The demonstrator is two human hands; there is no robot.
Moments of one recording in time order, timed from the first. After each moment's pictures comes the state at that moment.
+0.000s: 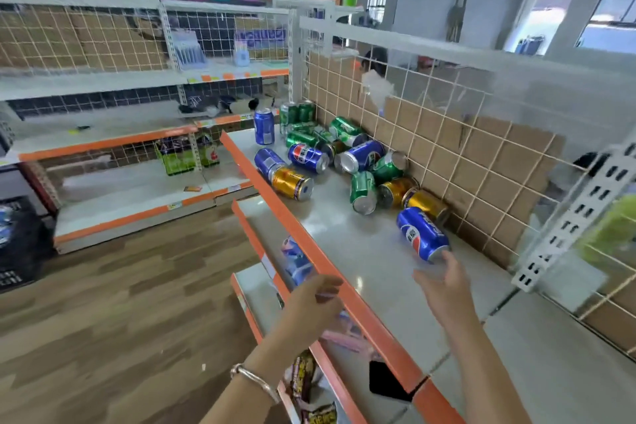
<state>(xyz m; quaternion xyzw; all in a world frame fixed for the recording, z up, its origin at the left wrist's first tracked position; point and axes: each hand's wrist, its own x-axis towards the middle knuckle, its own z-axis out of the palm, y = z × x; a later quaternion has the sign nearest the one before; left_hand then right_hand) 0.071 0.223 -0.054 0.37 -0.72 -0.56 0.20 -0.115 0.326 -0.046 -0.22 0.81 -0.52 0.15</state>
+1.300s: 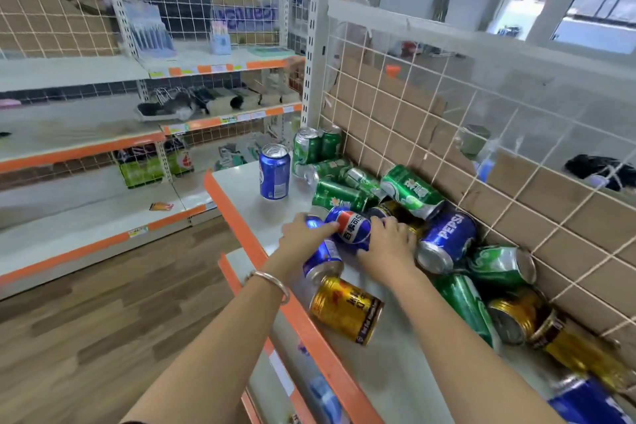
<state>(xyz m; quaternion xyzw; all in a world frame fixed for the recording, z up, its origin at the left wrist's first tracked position) -0.078 -0.210 -0.047 0.48 -0.62 -0.59 0.18 -0.185 -0.105 -0.033 -0.39 0.92 -0.04 0.03</state>
